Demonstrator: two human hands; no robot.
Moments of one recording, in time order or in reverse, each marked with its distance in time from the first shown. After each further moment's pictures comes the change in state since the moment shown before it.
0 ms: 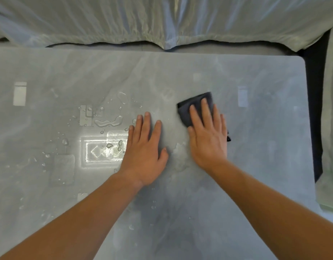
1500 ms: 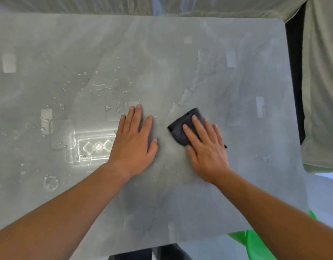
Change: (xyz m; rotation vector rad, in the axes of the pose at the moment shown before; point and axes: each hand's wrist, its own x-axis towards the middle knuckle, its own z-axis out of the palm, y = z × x) left_hand -0.081 -0.028 0.031 0.090 0.034 0.118; right_hand -0.149 0.007 0.023 -0.040 -0.049 -0.120
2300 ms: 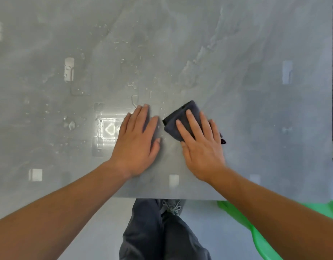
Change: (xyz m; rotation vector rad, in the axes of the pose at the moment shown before) left_hand -0.114 0.023 0.045 0.140 0.046 -0.047; right_hand -0.083 -0.036 0.025 0.007 -0.037 -0.185
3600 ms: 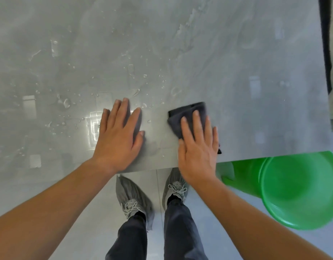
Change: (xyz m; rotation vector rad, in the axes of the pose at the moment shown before) left_hand -0.070 -0.042 0.020 -0.002 -0.051 -0.004; right_hand -0.082 -0.091 0.040 0.094 0.117 0.435
